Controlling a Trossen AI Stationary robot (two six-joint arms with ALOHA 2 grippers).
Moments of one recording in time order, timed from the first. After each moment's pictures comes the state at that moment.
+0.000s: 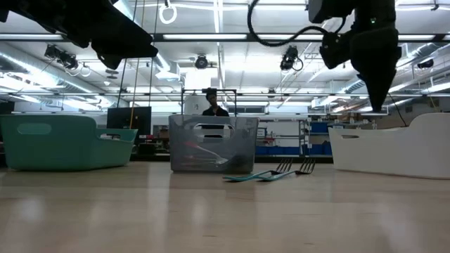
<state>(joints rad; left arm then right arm) -0.49 1.16 0.49 0.30 -0.54 -0.30 0.05 1.37 1.03 -1.19 0.05 0.68</state>
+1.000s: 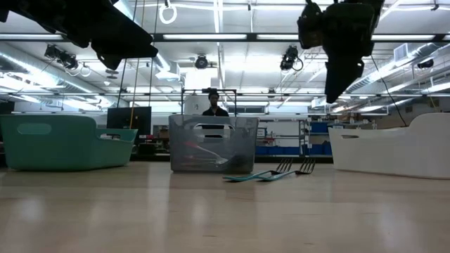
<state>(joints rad) -0.49 1.16 0.49 0.30 -0.54 -0.30 0.14 1.39 1.03 -0.83 0.12 0.61</state>
